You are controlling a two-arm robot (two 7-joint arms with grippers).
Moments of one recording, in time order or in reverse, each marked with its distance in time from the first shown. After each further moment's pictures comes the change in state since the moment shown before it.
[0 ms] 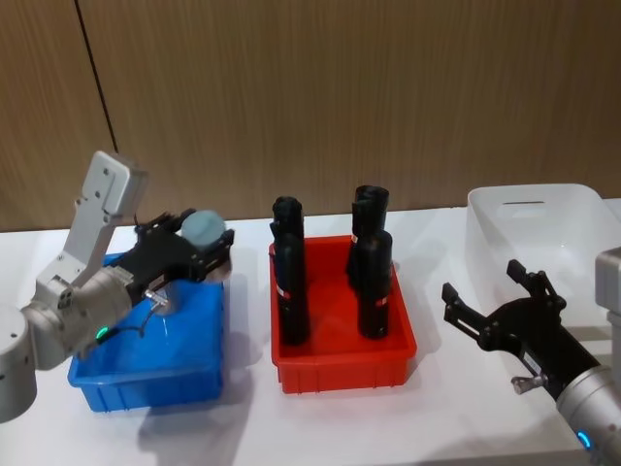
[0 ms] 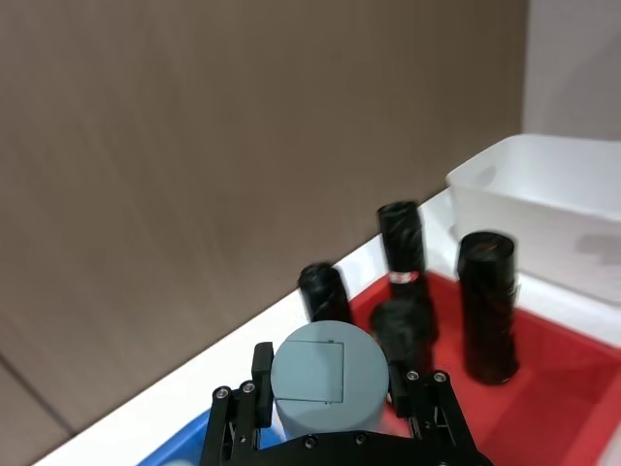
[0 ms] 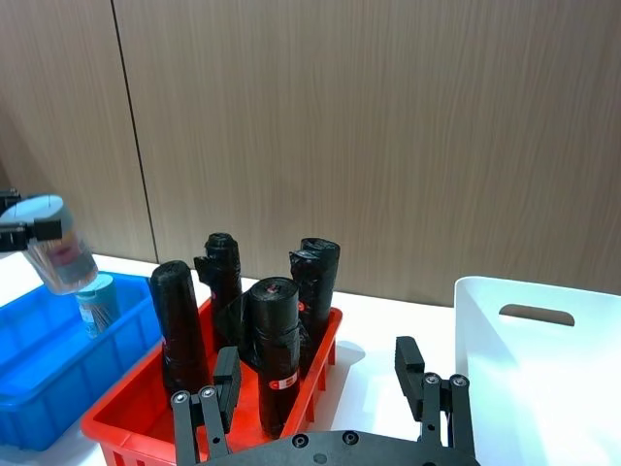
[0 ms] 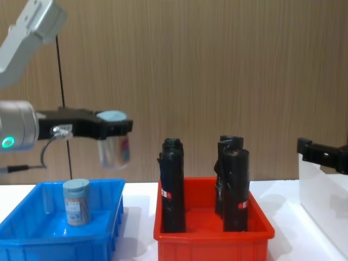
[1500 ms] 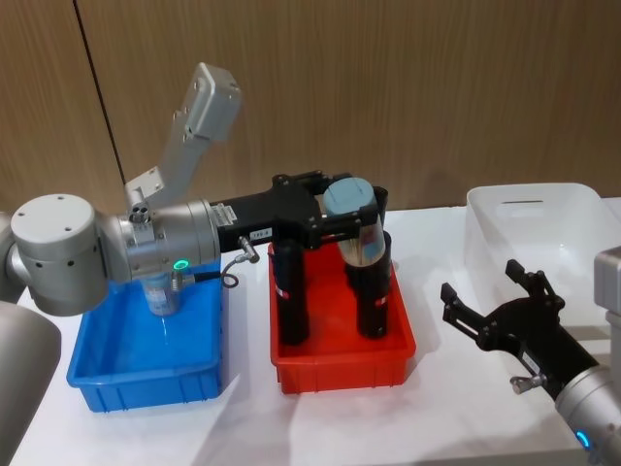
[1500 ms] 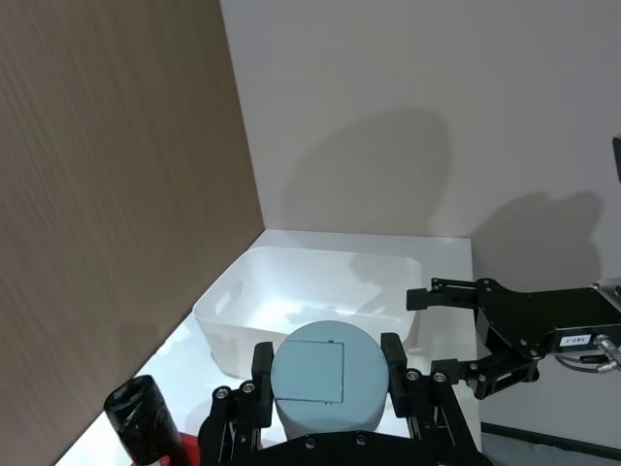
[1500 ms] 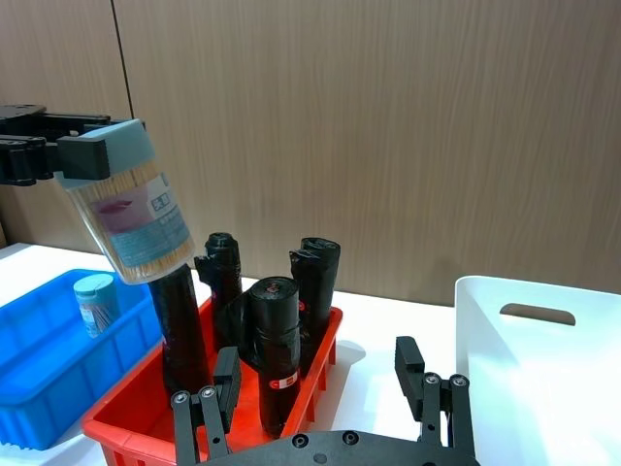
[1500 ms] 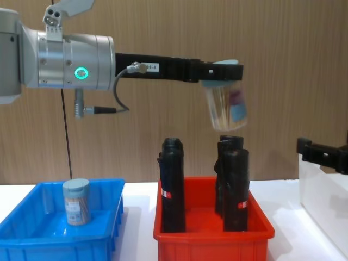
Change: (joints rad) left arm -0.246 -0.133 0.073 0.128 -0.064 0.063 -0.523; right arm 0.000 0.000 0.000 0.000 0.000 0.000 0.000
